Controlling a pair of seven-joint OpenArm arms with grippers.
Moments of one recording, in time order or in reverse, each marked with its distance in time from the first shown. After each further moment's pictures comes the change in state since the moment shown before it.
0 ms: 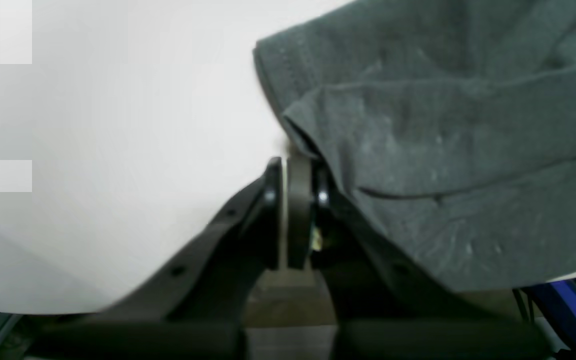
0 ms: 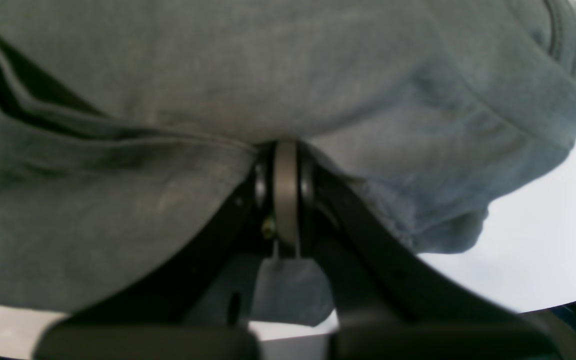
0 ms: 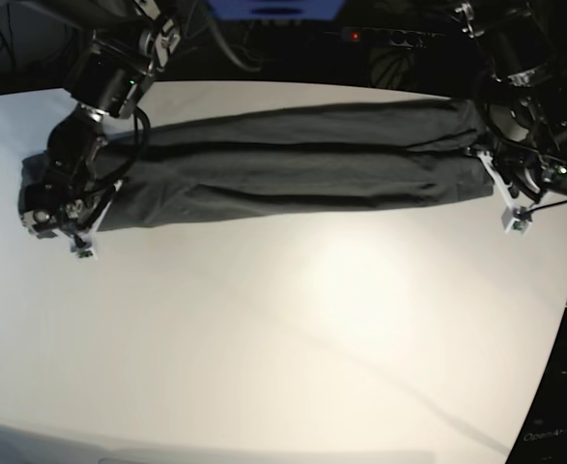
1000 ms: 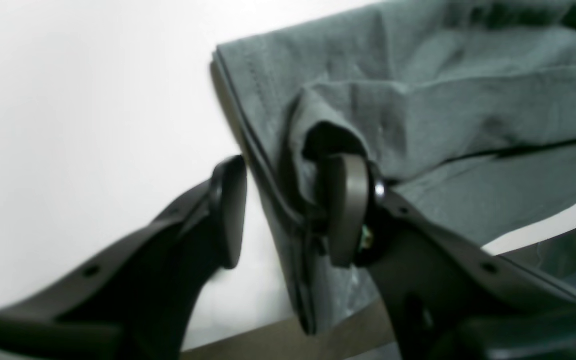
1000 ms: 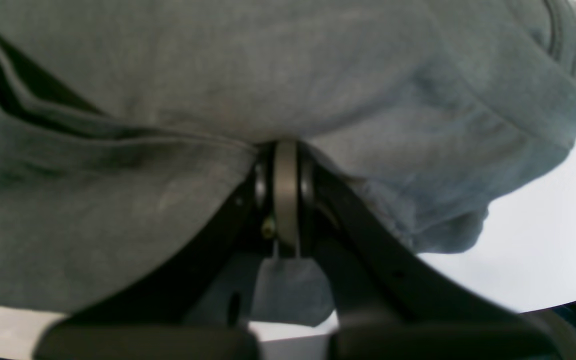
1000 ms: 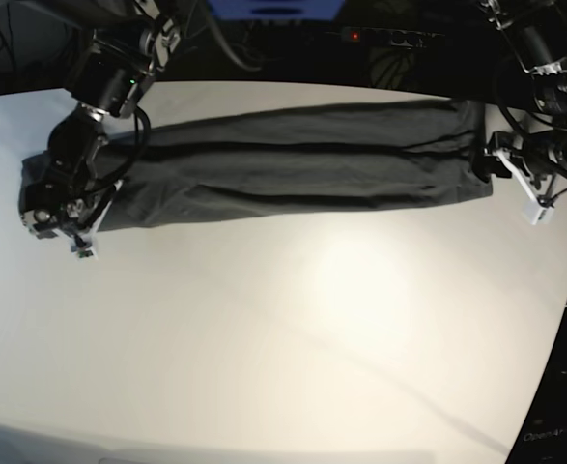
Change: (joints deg) left arm 3.2 -5.6 -4.9 -9.2 -27.4 0.0 -1.0; right arm -0.1 -0.1 -0.1 -0.1 -0.2 0.0 0.2
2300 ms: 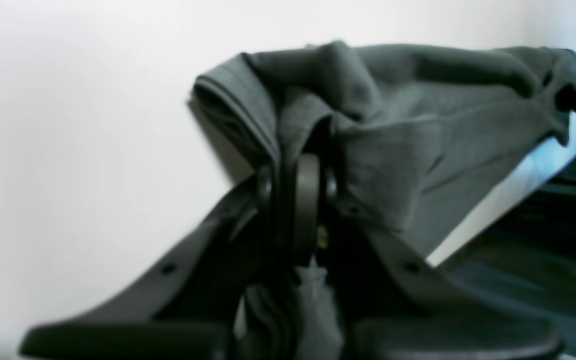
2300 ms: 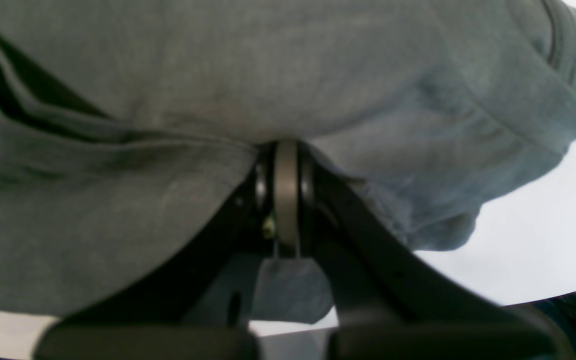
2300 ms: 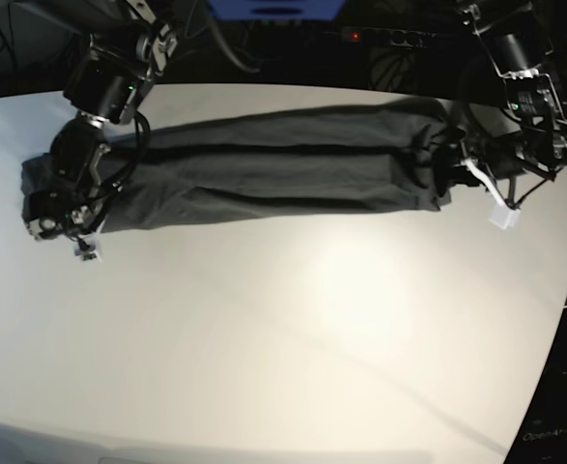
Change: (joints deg) left arm -2.2 4.7 2.8 -9.0 -11.7 -0.2 -2.6; right arm 0.9 0.7 -1.4 -3.6 -2.4 -0.4 0.9
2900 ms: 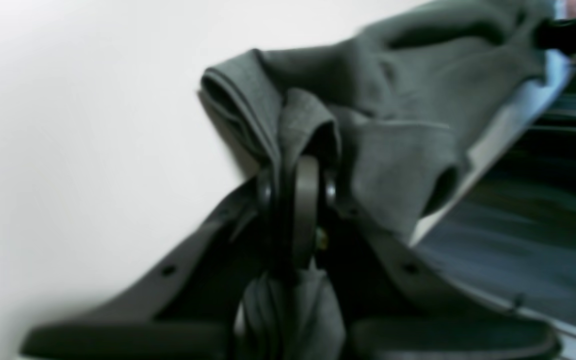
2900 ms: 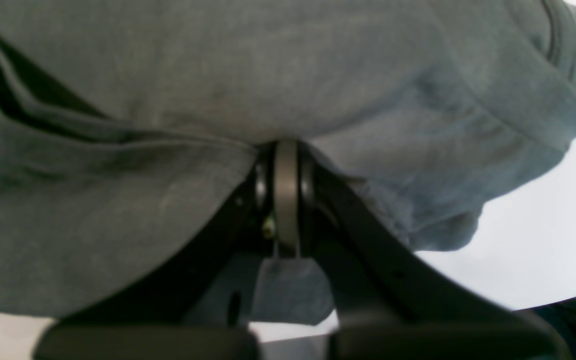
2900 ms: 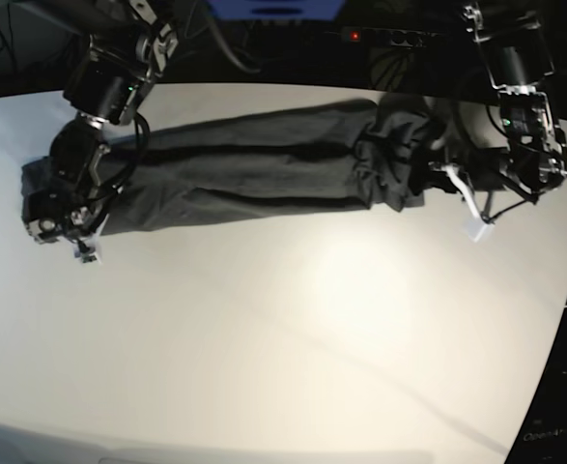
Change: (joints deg) left arm -3.5 -4.0 9.4 -0.2 -4.3 0.2 4.0; right arm 0.2 0.0 0.0 -0.1 0.0 0.0 1.1
